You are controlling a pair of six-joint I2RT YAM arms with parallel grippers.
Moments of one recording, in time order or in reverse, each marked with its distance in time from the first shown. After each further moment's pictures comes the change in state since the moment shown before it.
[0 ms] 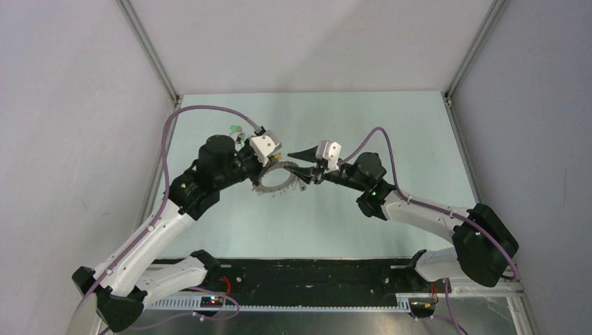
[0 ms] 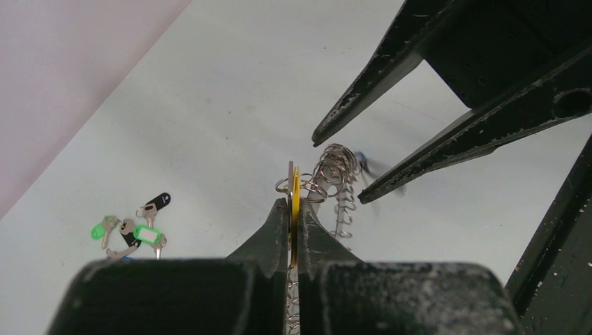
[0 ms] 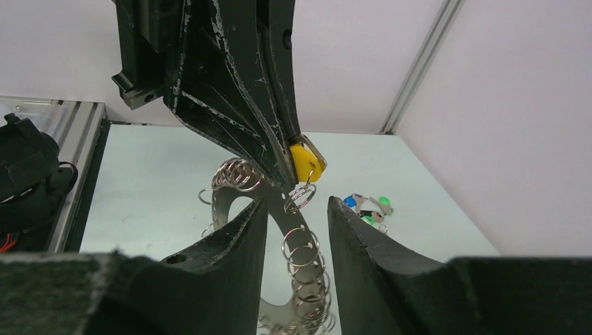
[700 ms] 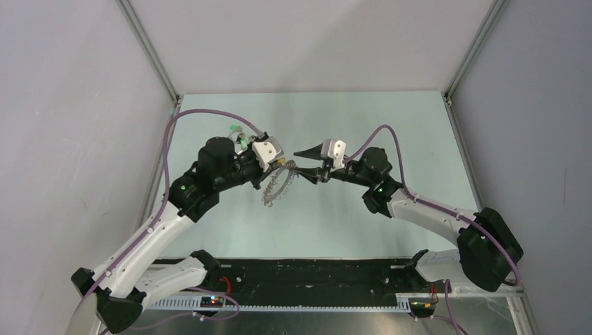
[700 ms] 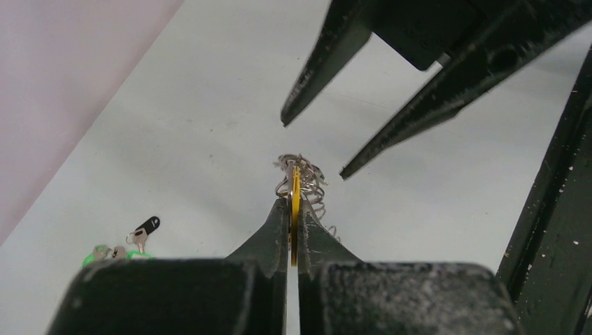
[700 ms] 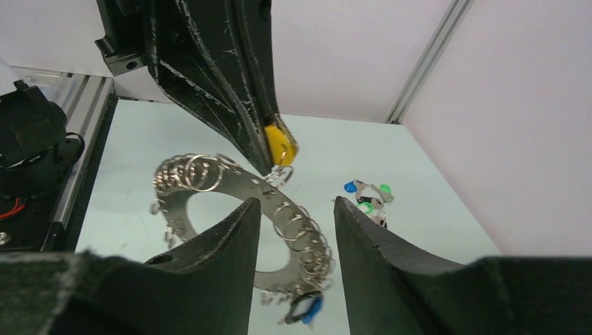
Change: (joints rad) left arm -0.006 -0.017 -0.016 0.008 0.084 0.045; right arm -0.057 -0.029 0.002 -0.087 -0.093 -0.043
